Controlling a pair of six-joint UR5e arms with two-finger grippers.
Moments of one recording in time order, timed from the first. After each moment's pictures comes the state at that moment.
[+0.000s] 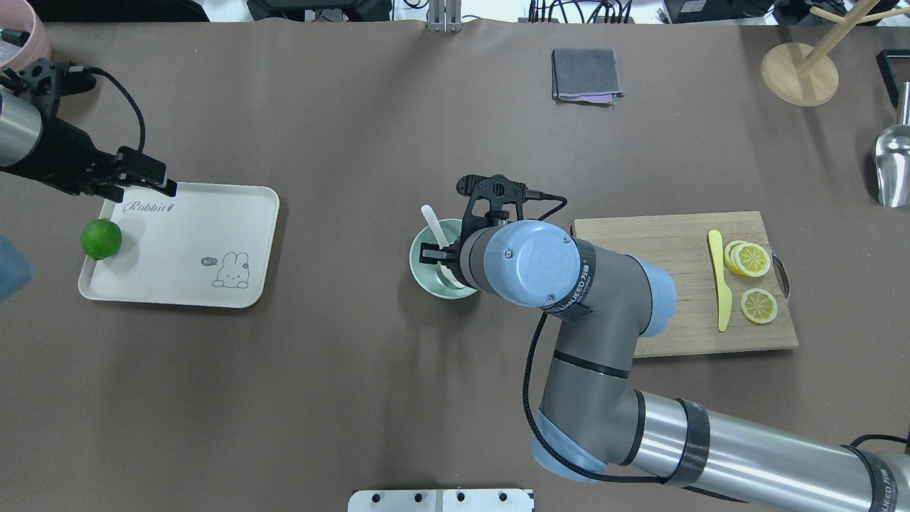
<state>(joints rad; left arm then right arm) -1.02 -1.74 -1.80 -2.03 -2.31 -0.93 0.41 -0.94 1.70 -1.28 1.56 1.40</state>
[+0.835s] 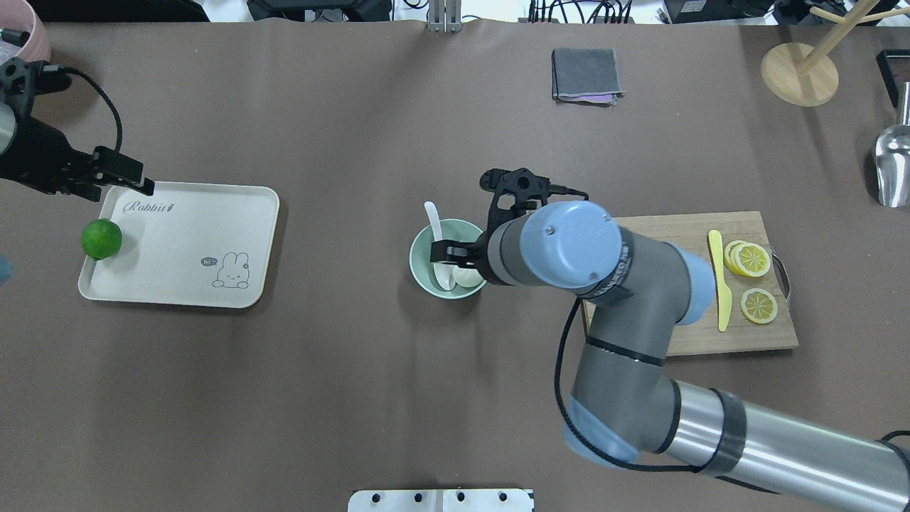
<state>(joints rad) -1.07 -1.68 -1.80 -2.02 -2.31 -0.86 0.48 -1.03 1.80 -1.29 1.71 1.37</state>
